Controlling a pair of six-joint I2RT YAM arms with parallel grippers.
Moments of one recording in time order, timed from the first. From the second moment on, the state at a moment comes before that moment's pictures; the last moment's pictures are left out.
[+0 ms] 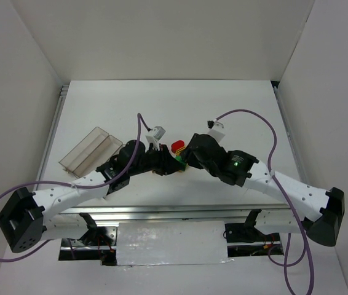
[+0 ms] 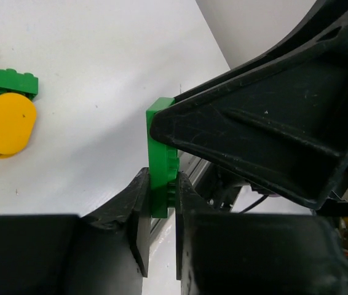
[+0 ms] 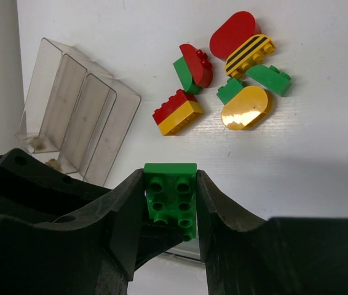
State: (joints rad) left arm -0.82 1.20 0.72 0.20 0.26 -0.74; right arm 0.97 1.15 1.05 -0.59 0.47 1.08
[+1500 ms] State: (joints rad) left arm -0.39 1.25 0.87 -0.65 -0.23 -0.10; right arm 0.92 0.87 0.89 -0.59 0.50 0.90
